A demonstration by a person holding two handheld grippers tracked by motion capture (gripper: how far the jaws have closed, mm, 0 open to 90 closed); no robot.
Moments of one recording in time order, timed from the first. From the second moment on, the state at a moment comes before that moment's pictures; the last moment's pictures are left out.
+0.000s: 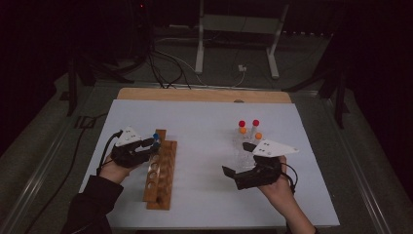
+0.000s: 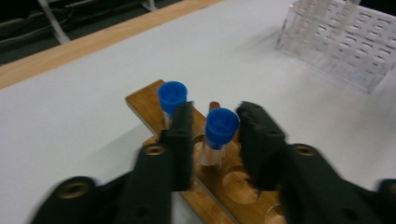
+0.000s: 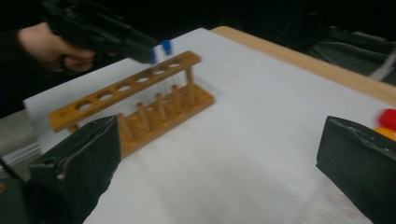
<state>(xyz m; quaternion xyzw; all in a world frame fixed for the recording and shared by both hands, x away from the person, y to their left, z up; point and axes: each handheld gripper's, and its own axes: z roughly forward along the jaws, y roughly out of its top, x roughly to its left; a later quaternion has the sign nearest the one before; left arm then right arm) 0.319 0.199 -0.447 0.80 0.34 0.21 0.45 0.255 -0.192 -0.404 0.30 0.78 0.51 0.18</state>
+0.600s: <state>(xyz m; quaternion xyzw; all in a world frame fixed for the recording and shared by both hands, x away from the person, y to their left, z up) 0.303 0.203 -0.421 0.77 0.31 0.19 0.52 0.296 -0.274 -0.411 0.41 0.74 0.47 0.24</state>
